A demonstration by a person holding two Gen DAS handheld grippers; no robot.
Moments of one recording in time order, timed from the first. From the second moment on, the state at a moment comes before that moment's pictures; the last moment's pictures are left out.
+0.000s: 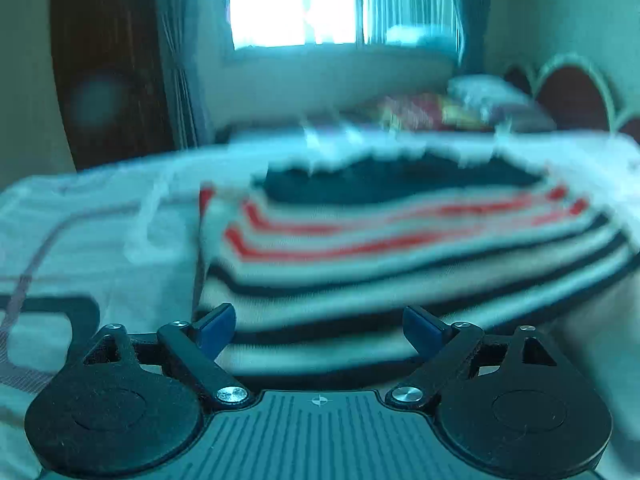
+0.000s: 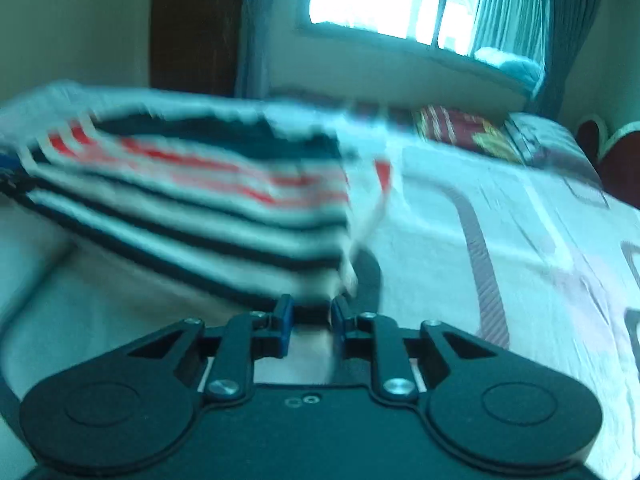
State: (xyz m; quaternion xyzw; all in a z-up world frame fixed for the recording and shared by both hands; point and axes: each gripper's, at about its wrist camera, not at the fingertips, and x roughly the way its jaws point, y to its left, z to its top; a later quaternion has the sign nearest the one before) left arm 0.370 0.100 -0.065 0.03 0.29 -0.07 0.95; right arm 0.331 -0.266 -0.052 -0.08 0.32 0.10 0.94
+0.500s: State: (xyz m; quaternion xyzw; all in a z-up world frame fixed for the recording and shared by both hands) left arm 0.352 0.069 -0.078 -0.02 0.32 -0.07 0.95; right arm 0.345 -0.209 -0.053 -0.02 0.33 0.18 0.93
